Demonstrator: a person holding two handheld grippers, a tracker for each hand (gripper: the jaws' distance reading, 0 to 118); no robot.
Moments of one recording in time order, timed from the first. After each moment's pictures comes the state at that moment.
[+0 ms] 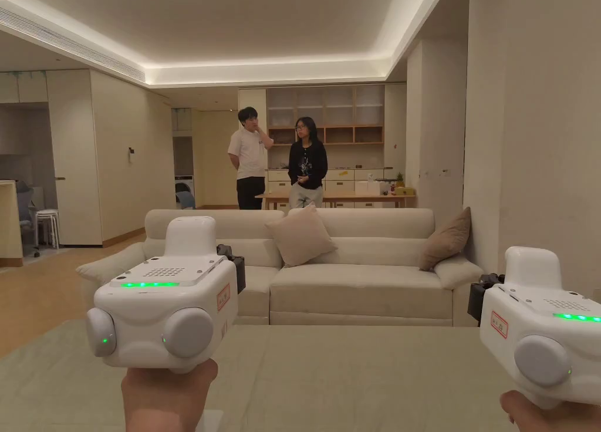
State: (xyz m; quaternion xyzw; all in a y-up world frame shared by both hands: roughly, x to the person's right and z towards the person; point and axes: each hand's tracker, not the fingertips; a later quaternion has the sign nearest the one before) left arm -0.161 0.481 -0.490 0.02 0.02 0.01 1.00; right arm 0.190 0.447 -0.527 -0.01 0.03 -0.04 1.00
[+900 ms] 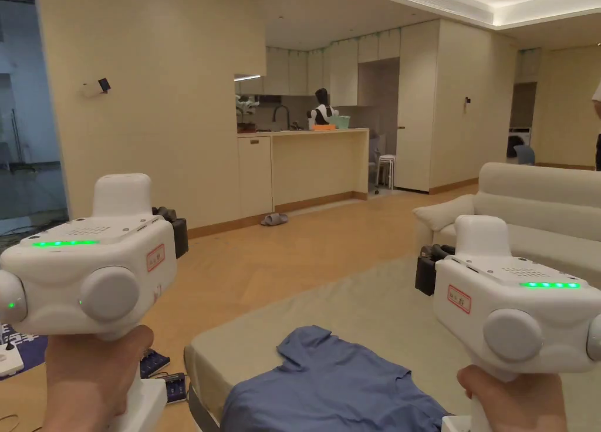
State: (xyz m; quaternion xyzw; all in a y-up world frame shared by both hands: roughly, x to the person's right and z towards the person) left arm -0.458 0.484 -0.157 0.00 0.44 0.01 0.90; right arm -0.255 0.438 -0.456 -0.06 0.51 -0.01 0.86
